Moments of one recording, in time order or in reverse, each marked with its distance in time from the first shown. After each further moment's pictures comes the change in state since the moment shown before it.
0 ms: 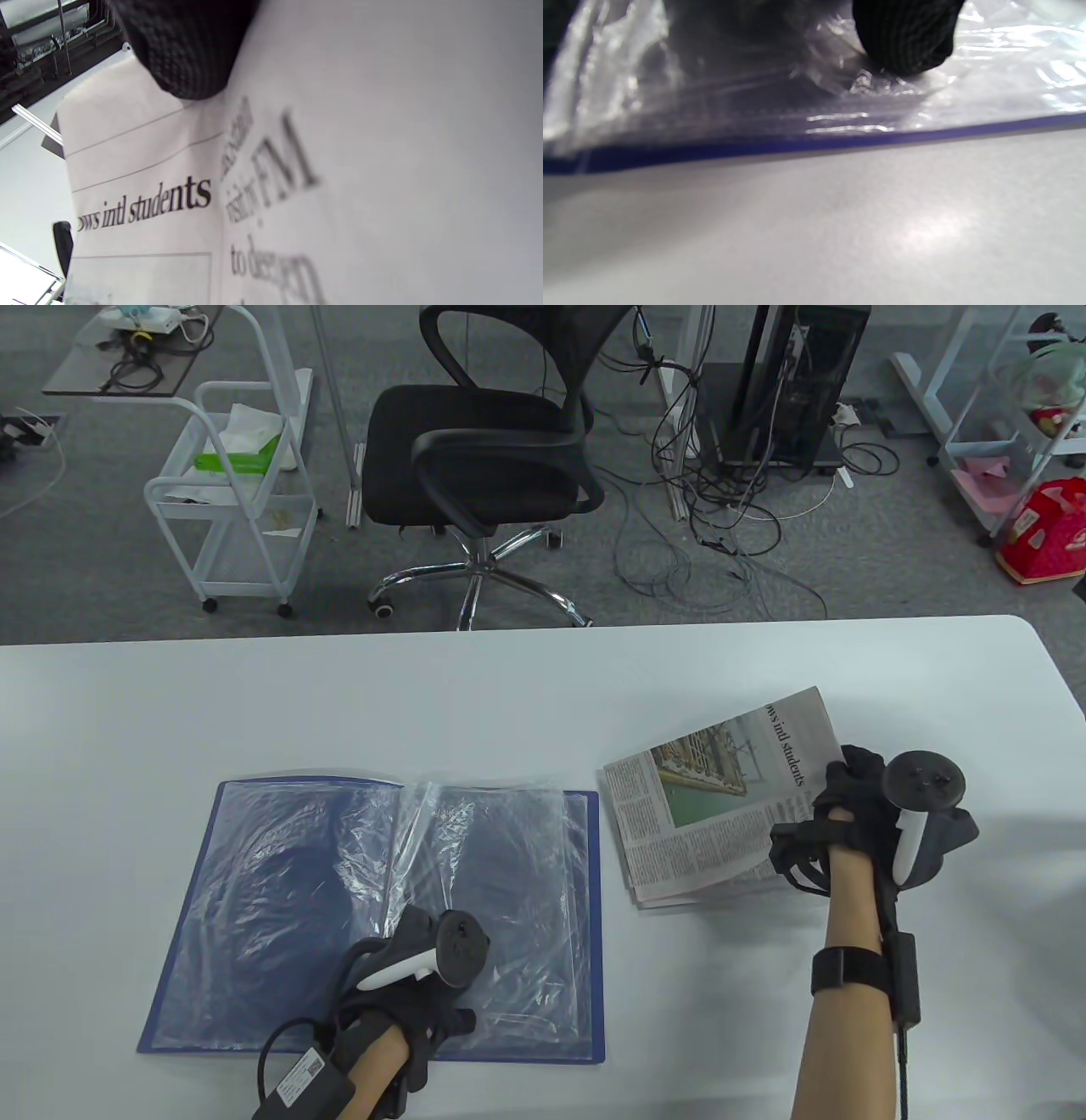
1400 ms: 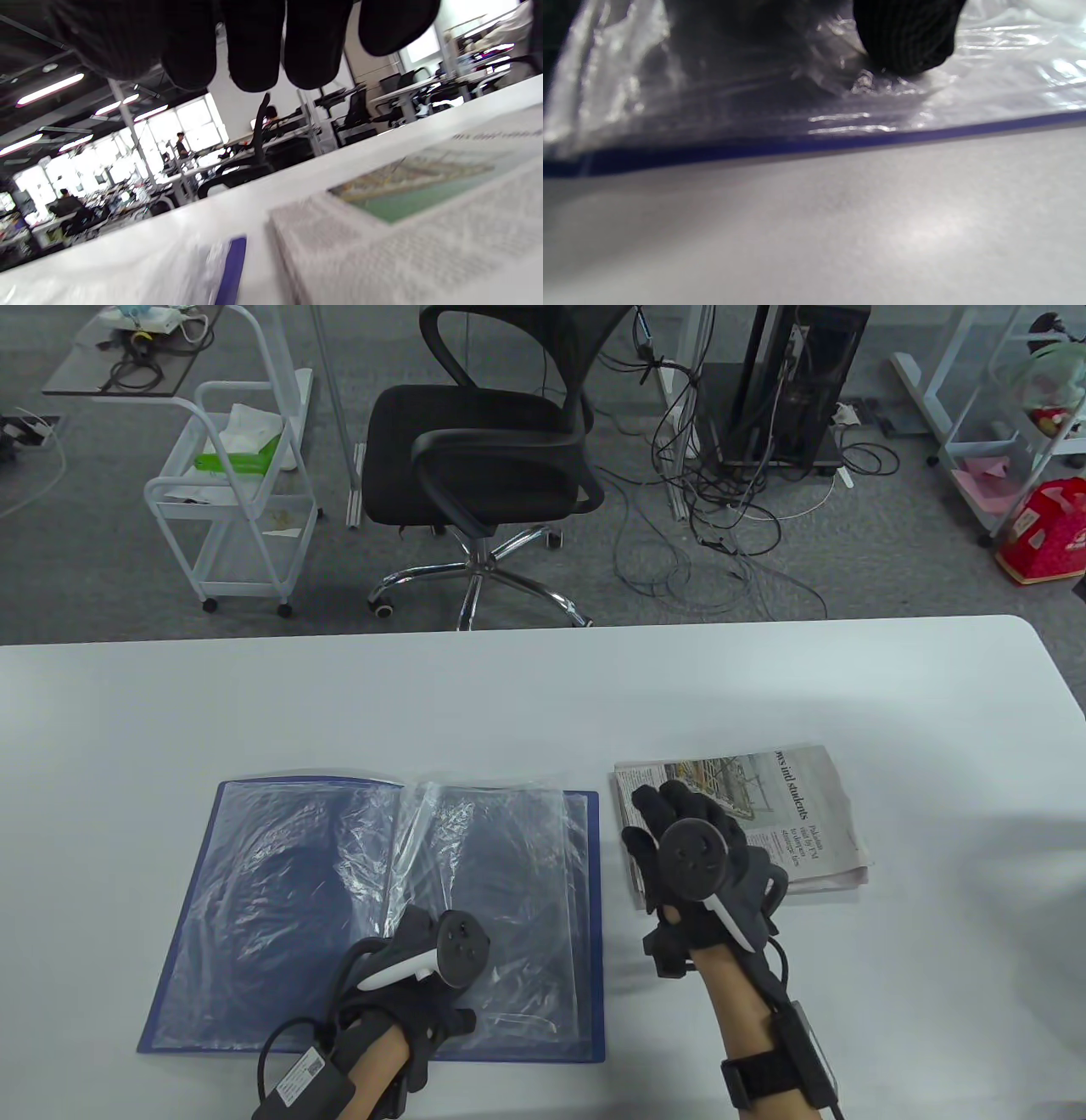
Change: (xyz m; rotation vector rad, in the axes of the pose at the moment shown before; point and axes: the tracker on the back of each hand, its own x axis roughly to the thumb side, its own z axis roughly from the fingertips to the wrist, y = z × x) left_hand 0.001 0.001 0.000 0.003 -0.001 -0.010; right_hand 0.059 0.081 0.191 0.230 -0.799 0.367
